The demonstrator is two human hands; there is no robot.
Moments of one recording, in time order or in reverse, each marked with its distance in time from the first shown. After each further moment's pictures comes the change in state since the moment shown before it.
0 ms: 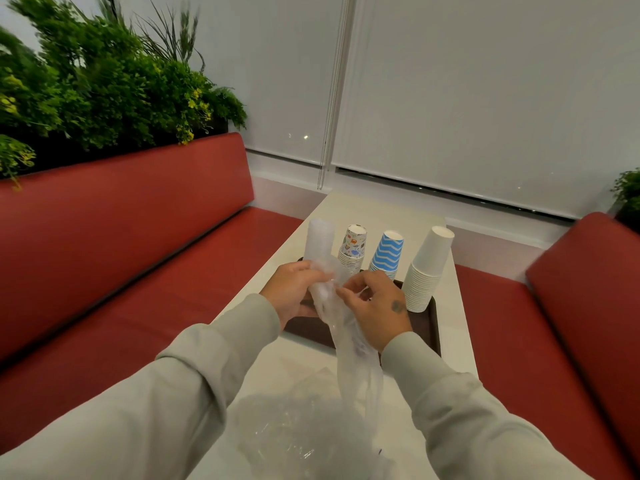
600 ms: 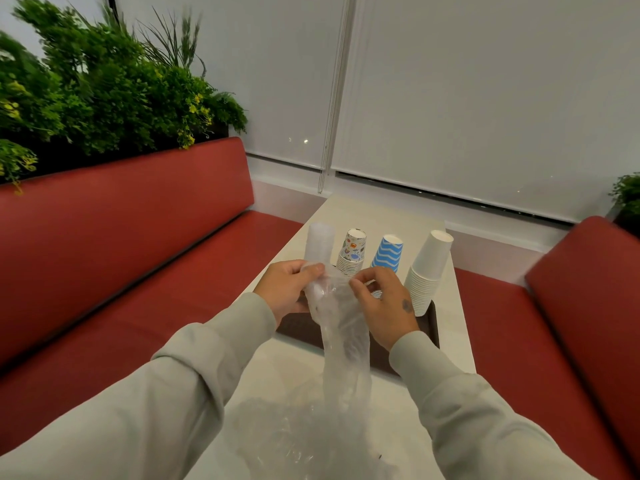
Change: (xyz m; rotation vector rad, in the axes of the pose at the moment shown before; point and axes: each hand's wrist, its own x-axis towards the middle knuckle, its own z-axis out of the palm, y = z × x) left_hand 0.003 0.003 -0.008 0.031 0.080 0.067; right_hand 0.006 0.002 -0.009 0.090 0.015 0.023
